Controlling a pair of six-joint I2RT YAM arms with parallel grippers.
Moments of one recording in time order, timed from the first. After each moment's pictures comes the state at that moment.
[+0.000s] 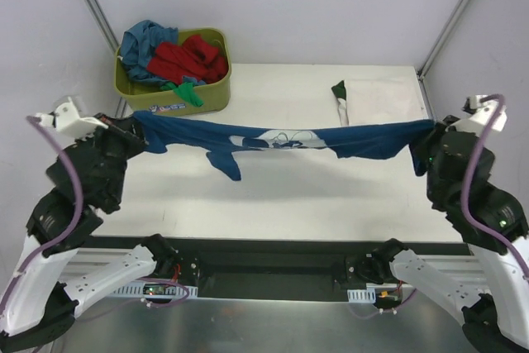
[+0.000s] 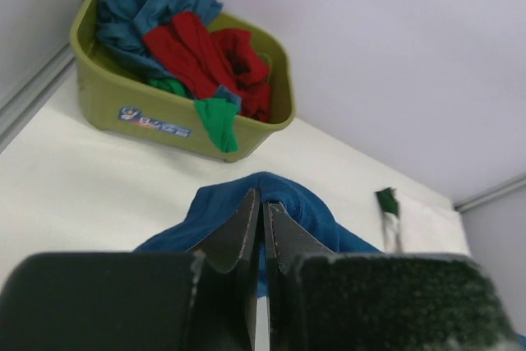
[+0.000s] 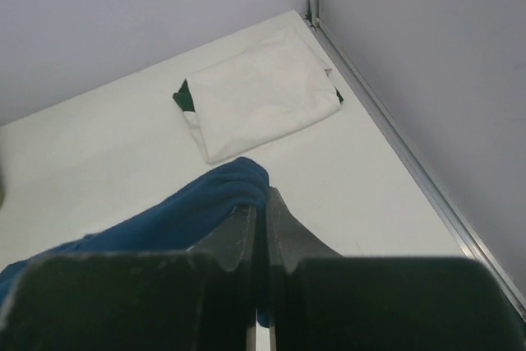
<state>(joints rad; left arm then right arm) -0.73 0.68 1.30 -0.71 -0.87 -0.52 0.58 0.75 1.36 -0.93 0.90 0.39</state>
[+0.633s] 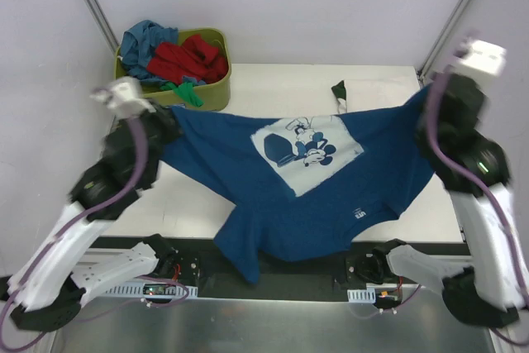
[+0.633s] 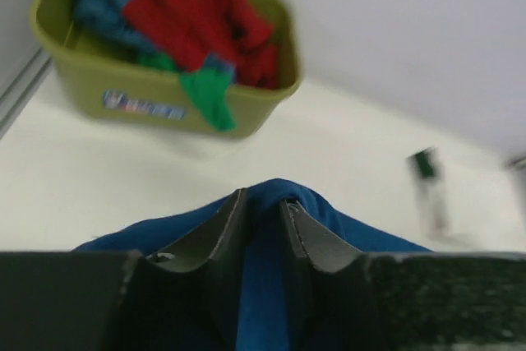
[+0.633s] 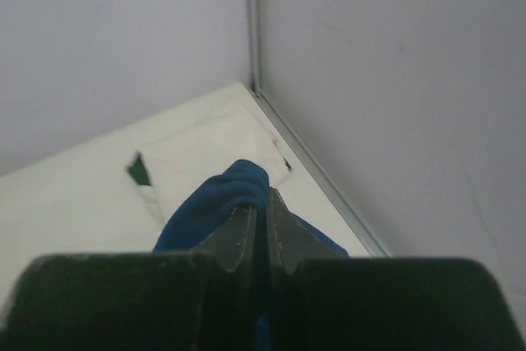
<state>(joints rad) -0.73 0.76 1.32 -0.62 -0.75 -0.44 0.49 0.99 1.68 -0.82 0.95 0.14</state>
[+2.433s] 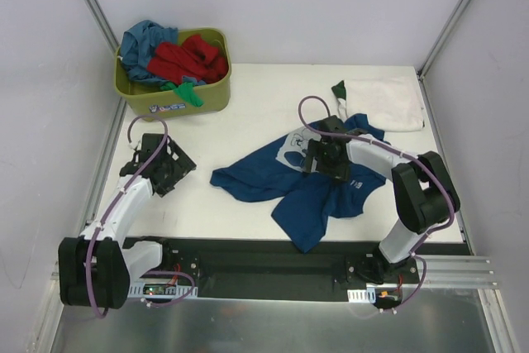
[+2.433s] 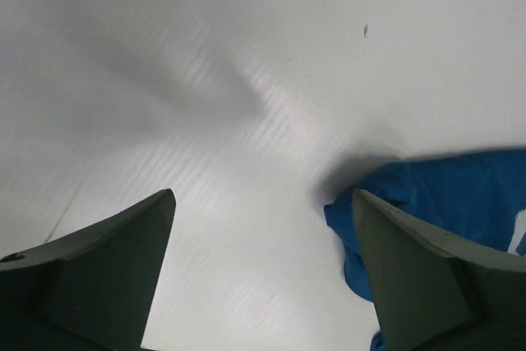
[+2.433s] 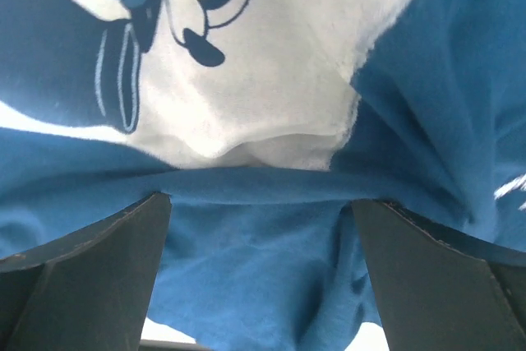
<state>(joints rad) -0.05 1.06 0.63 -0.57 -0.05 -0.80 0.49 1.68 1.02 -0.61 0.00 0.64</state>
